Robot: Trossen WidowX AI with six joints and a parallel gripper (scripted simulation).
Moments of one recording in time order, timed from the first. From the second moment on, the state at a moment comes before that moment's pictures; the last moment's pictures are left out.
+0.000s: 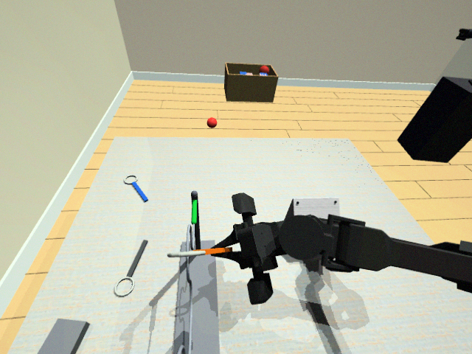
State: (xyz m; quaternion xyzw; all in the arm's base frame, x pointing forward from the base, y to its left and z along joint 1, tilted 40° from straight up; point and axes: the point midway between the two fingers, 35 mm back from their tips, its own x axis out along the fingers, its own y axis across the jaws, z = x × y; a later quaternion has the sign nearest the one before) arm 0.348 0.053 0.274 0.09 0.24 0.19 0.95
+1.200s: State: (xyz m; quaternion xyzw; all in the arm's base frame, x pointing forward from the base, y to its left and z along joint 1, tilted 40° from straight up) arm 0.340 0.092 0.303 0.48 0.22 0.26 0.80
